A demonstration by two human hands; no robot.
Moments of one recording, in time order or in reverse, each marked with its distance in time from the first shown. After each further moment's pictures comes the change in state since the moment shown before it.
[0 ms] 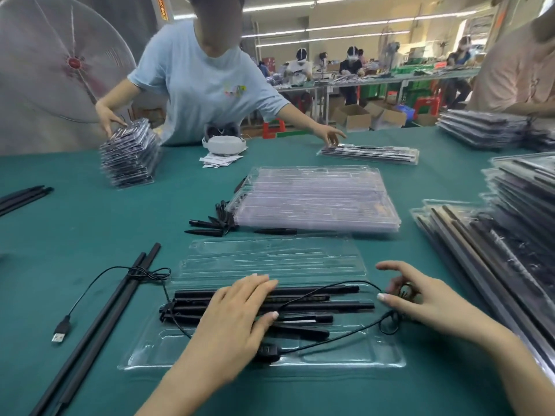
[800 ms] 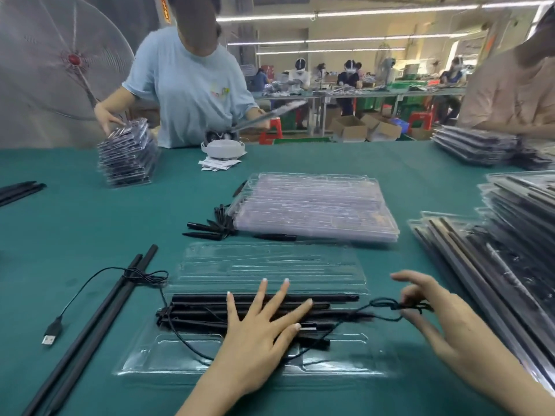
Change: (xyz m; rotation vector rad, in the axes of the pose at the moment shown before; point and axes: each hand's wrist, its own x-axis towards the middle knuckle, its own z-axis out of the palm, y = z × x) left_hand 0.013 0.009 0.042 -0.088 -0.198 -0.040; right_hand -0.037 -0.019 0.007 -0.180 0.378 -0.335
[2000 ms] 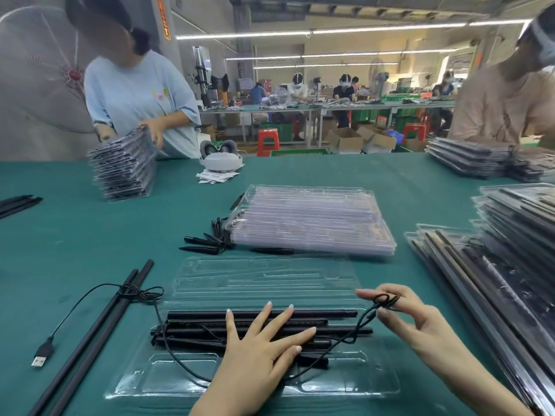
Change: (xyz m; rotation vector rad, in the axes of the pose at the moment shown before) left_hand -0.001 0.008 -0.005 -0.016 -0.055 -0.003; right_hand 0.022 -0.009 0.022 0.738 -0.067 0.290
